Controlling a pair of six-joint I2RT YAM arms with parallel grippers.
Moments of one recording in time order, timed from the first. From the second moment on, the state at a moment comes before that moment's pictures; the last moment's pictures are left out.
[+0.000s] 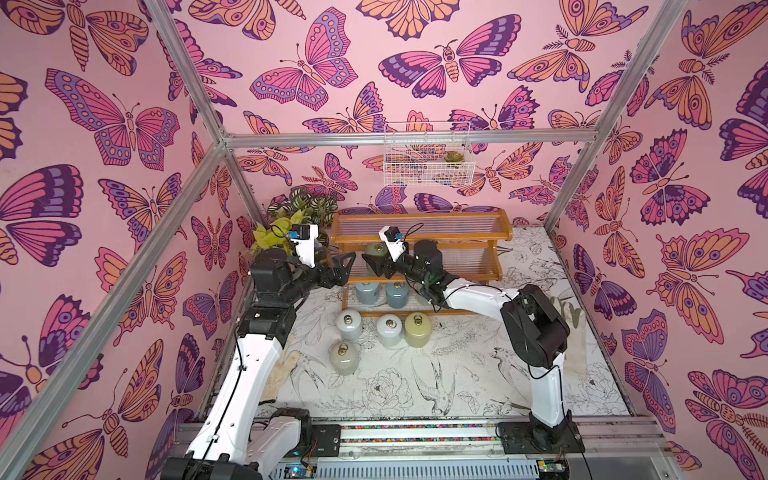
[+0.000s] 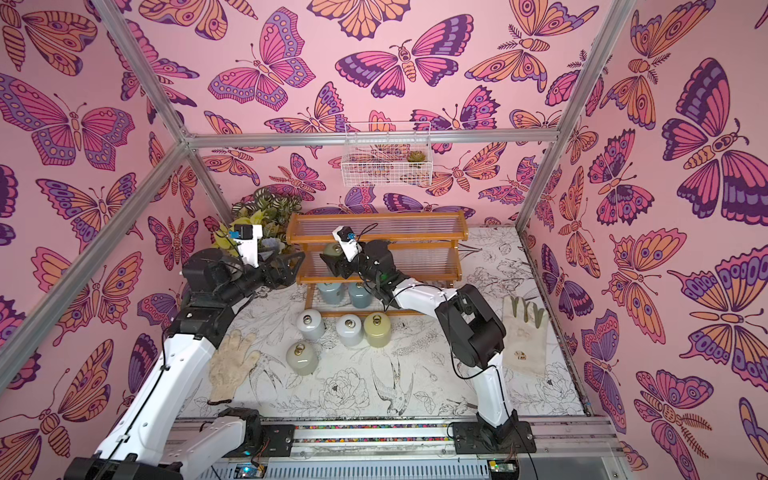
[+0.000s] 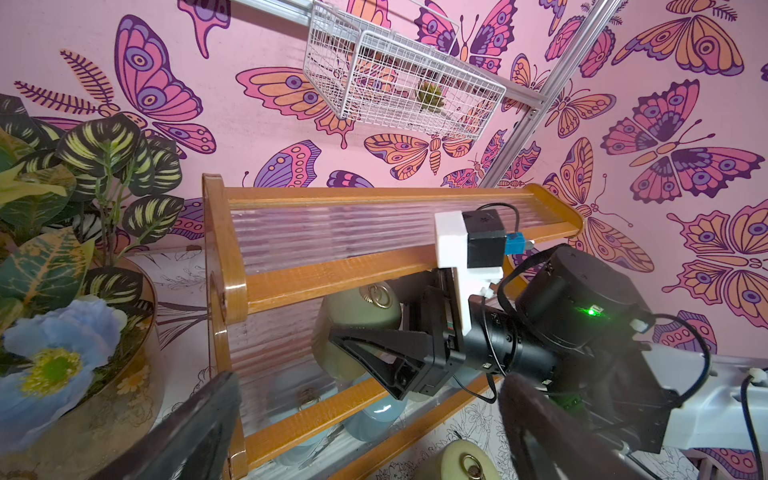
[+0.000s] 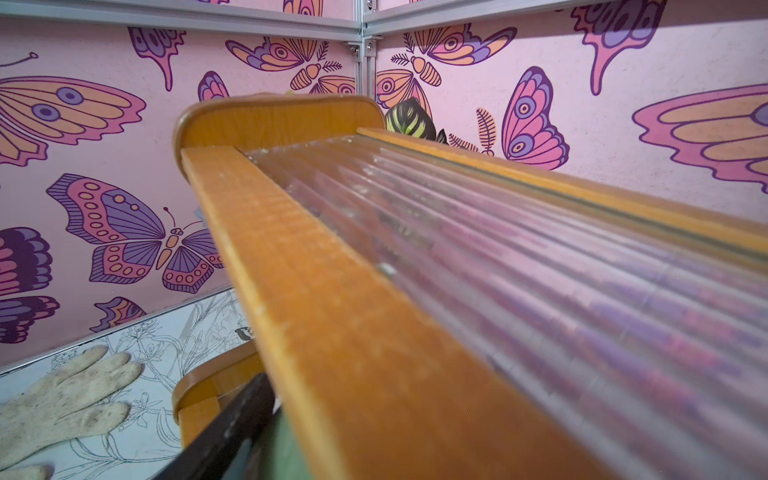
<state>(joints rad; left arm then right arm) -0.07 1.03 0.99 -0.16 0.51 -0.22 0.71 2.04 1.41 0.61 -0.26 -0.03</state>
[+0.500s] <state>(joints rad) -0.07 1.03 0.99 -0.16 0.51 -0.22 0.70 1.84 1.15 0.69 -0.48 0.02</state>
